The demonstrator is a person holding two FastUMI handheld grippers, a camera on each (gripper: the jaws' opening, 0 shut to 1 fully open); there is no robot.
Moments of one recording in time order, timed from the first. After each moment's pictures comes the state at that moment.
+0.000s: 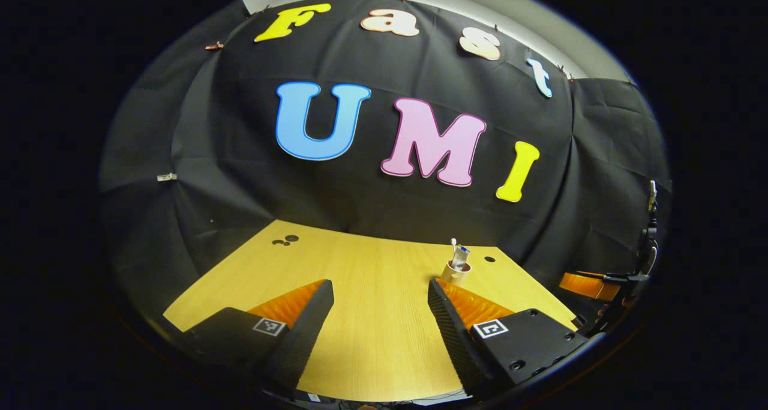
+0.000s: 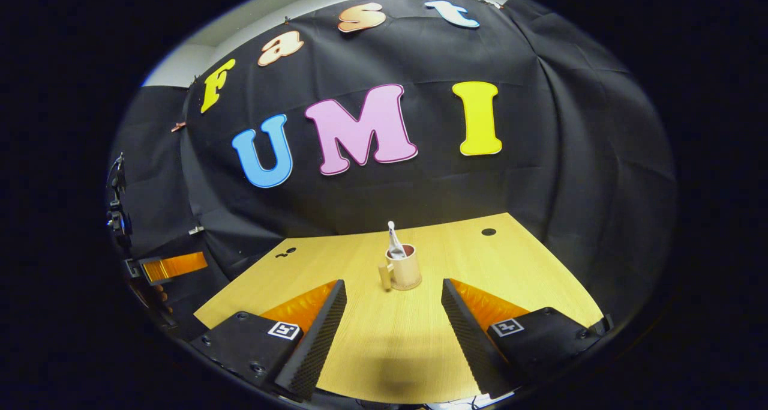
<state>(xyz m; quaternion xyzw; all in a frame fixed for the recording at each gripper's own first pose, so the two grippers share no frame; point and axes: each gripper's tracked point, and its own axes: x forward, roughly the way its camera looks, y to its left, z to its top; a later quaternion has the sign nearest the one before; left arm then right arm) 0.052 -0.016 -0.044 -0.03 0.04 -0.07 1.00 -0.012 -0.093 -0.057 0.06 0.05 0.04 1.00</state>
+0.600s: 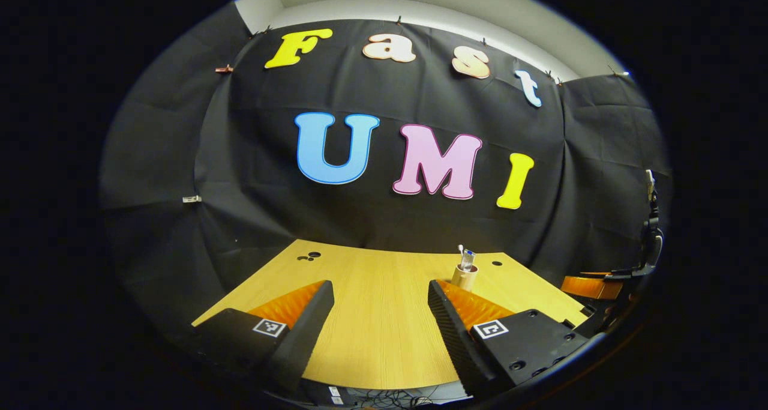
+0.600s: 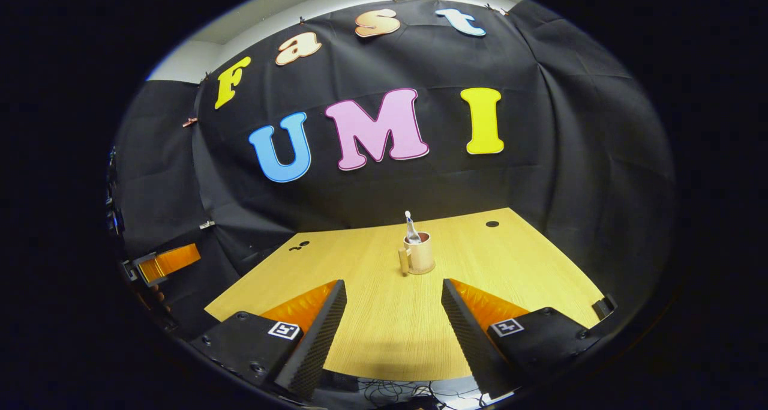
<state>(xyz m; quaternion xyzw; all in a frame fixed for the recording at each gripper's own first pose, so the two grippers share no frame) -0.017 0.018 -0.043 -0.02 0.01 -0.05 1.00 -0.067 -0.054 -0.062 0.06 0.04 0.04 1.00</state>
